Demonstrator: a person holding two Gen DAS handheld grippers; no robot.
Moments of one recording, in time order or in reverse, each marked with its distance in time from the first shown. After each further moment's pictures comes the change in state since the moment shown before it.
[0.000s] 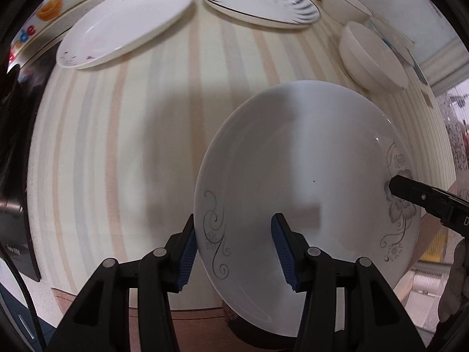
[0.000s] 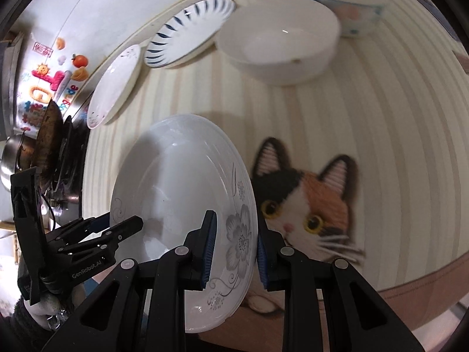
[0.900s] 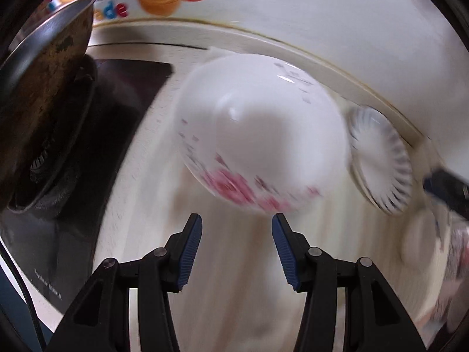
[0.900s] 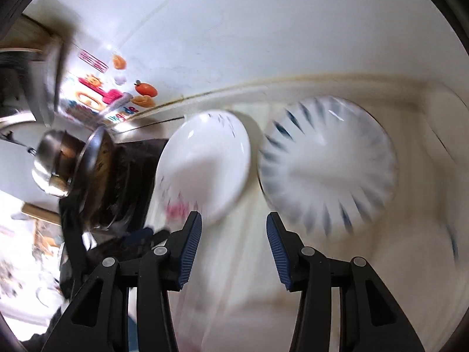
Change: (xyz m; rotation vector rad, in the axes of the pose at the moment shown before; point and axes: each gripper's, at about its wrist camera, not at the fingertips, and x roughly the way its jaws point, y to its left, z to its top) left arm -0.027 0.133 0.139 -0.435 -0.183 0.085; right arm 0.015 0.166 0.201 -0.301 -0.025 0.166
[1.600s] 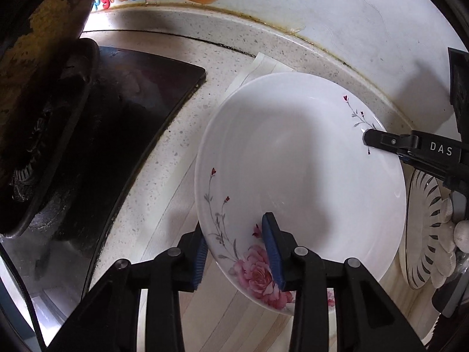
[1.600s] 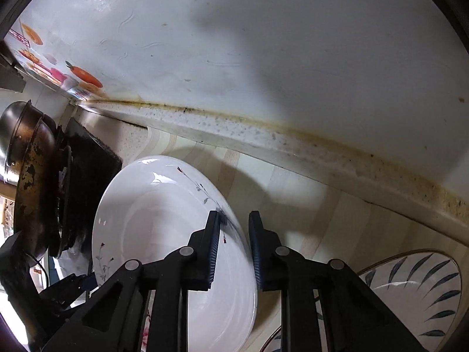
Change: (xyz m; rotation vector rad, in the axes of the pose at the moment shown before) left arm 0.056 0.026 0.044 -0.150 -0.023 0.062; right arm 0.176 0.011 0.121 -0.175 0.136 -0.055
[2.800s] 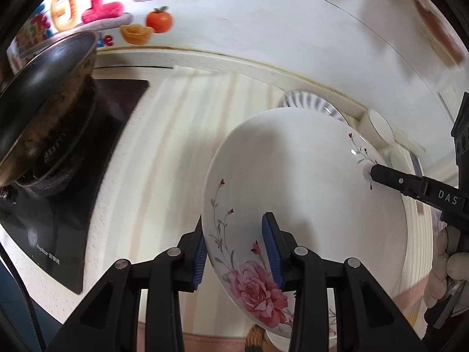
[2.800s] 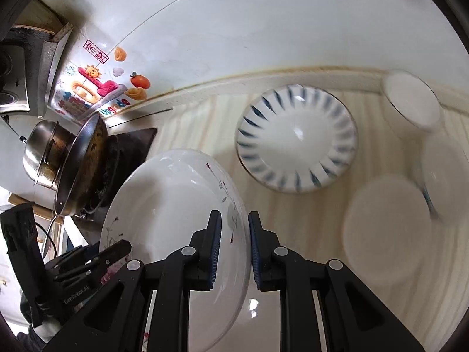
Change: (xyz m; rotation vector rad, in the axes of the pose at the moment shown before) left arm -0.138 -0.040 -0.125 0.285 -0.061 -0.182; right arm -0.206 0.008 -0.241 0.217 -0.200 -0.045
